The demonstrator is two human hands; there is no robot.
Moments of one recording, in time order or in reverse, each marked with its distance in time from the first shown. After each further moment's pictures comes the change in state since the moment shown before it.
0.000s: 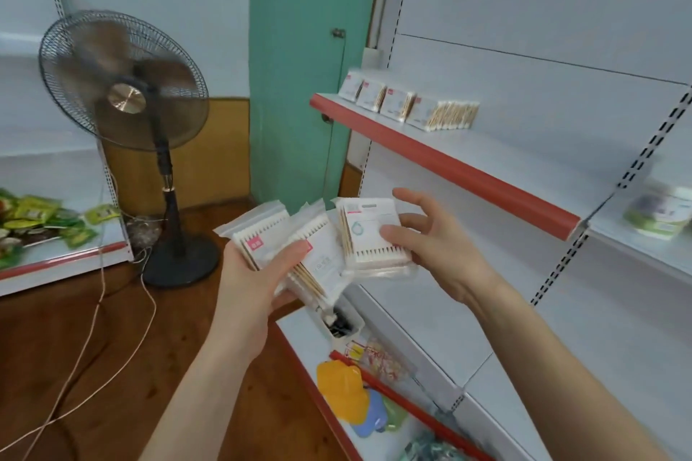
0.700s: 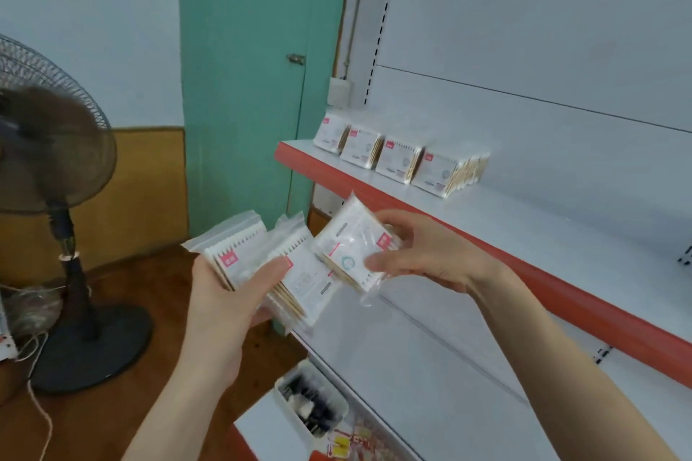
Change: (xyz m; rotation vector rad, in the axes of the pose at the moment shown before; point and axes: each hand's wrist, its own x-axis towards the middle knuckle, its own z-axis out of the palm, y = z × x) left_hand 0.263 0.007 0.017 0.001 -0.189 0.050; right_hand 0.239 -0.012 -0.010 -0.251 -0.202 0.098
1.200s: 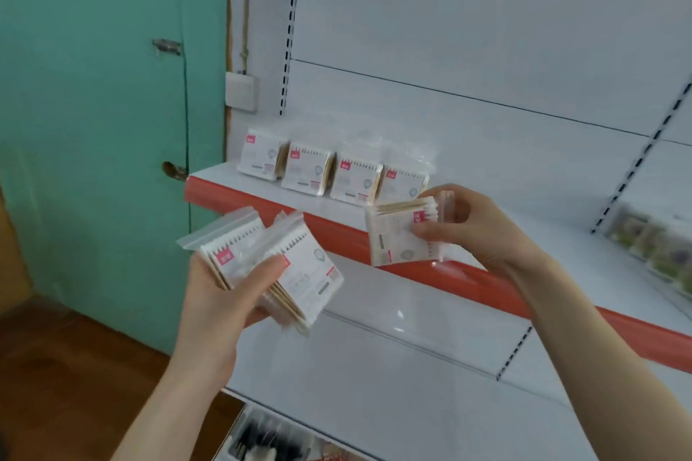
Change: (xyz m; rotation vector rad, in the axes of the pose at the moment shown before) left_hand 0.161 -0.002 0.024 -0.068 -0.402 -0.112; right_hand 0.042 -0.006 -0.059 -0.072 0.761 0.035
